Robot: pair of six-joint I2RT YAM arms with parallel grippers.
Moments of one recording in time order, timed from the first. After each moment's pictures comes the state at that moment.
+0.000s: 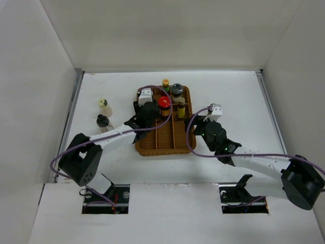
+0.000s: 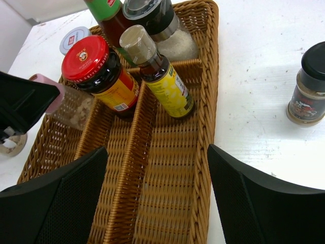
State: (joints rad) left arm -0.67 1.50 0.85 0.17 -0.65 -0.42; right arm 0.79 1.17 0.51 0.44 0.49 0.50
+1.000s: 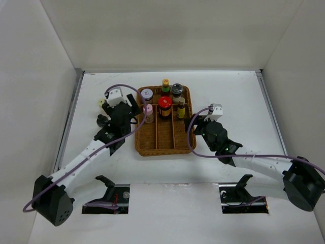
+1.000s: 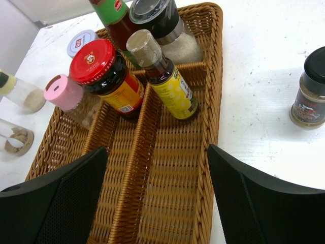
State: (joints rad) left arm -0.57 1.07 0.77 0.05 -0.70 -0.44; right arm 0.79 1.15 0.51 0.44 0.47 0.51
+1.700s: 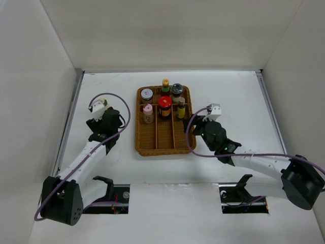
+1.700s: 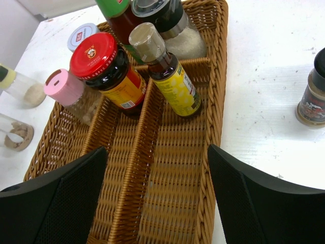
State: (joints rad) left arm -0.26 1.05 0.60 -0.19 -0.70 -0.57; right arm 0.79 1.17 0.52 0.44 0.45 0.51
